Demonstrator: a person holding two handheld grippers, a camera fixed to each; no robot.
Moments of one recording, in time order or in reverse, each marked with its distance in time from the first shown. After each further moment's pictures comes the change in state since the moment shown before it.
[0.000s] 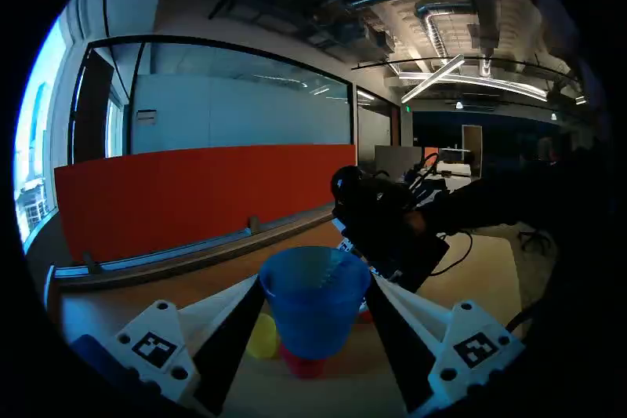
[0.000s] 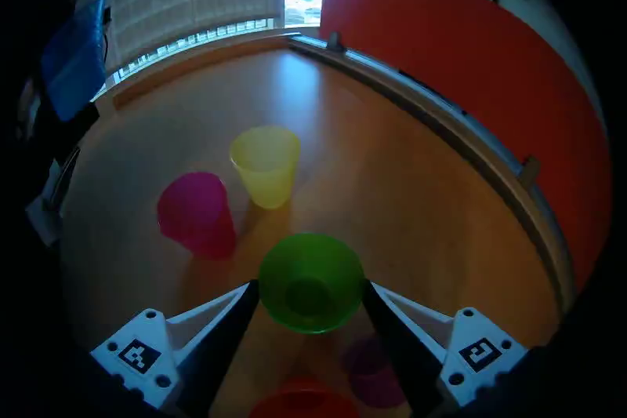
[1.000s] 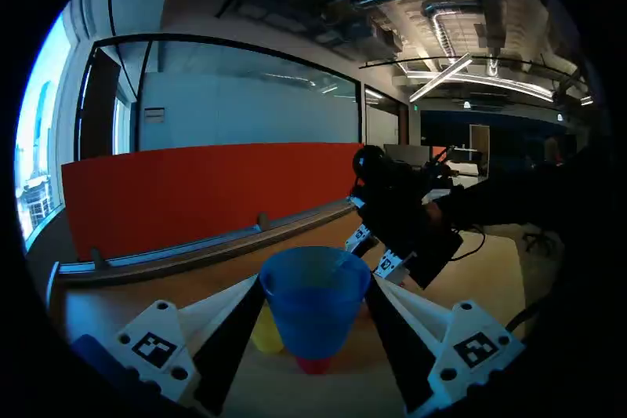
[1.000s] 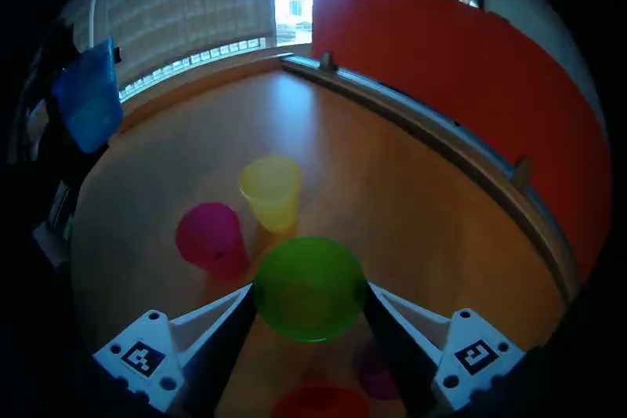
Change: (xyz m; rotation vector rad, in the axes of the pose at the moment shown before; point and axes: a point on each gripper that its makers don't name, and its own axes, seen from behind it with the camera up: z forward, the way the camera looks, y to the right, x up) left arm -0.003 -0.013 -0.008 0.039 -0.008 -0.006; right arm 0.022 -0.009 -0.026 0.001 0.090 0.055
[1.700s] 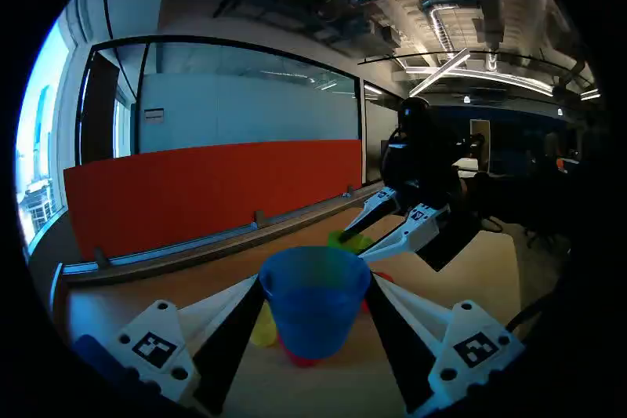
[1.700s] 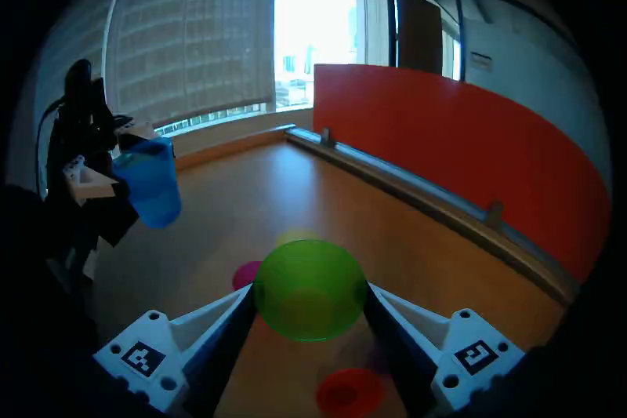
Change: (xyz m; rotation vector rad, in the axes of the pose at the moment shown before) left arm 0.001 0.026 -0.015 0.005 -0.015 0.015; right arm 0.050 -0.033 -0.085 -0.024 0.288 0.018
